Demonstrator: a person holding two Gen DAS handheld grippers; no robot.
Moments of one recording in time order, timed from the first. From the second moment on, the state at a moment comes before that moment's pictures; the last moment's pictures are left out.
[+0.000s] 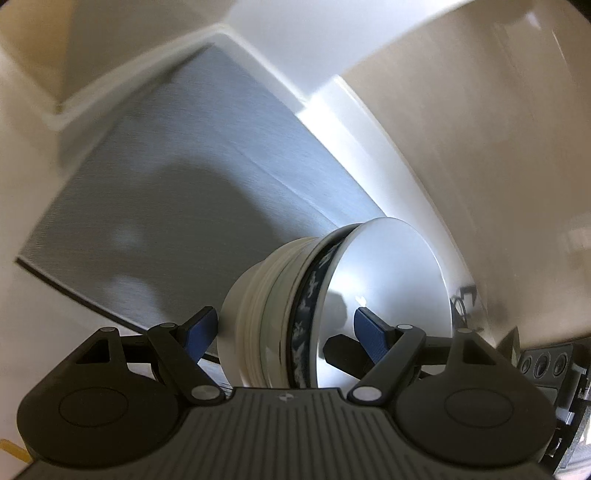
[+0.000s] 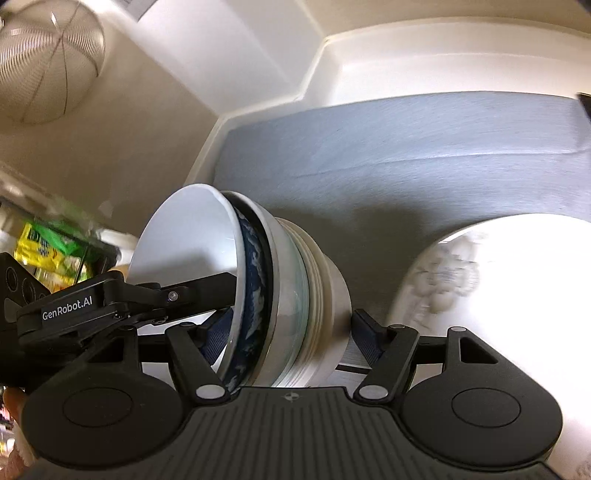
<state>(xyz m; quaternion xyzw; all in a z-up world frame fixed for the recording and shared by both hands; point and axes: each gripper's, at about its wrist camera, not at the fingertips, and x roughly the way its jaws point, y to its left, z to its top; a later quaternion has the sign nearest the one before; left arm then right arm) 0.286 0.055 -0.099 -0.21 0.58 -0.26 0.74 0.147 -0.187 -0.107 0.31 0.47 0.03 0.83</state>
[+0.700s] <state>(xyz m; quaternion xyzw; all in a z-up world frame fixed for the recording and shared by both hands) 0.236 -0.068 -0.108 -0.12 0.61 -0.35 0.70 0.026 -0.280 -0.116 0.38 0.43 -0.08 0.82</state>
